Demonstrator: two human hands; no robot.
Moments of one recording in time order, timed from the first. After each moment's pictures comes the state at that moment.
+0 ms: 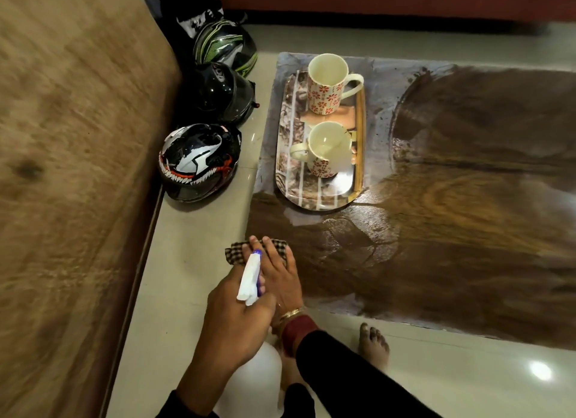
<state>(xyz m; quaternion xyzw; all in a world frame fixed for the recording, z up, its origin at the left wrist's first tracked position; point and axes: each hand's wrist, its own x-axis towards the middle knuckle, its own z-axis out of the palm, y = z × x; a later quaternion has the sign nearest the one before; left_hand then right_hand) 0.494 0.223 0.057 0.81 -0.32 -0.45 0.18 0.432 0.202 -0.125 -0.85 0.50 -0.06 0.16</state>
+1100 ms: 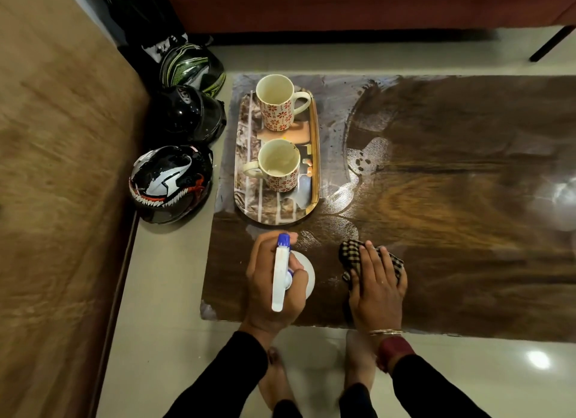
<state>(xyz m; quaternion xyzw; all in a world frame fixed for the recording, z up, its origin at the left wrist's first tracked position) 0.395 0.164 0.002 0.62 -0.58 -0.19 0.49 0.202 0.191 -0.122 -0.65 0.74 -0.12 0.10</state>
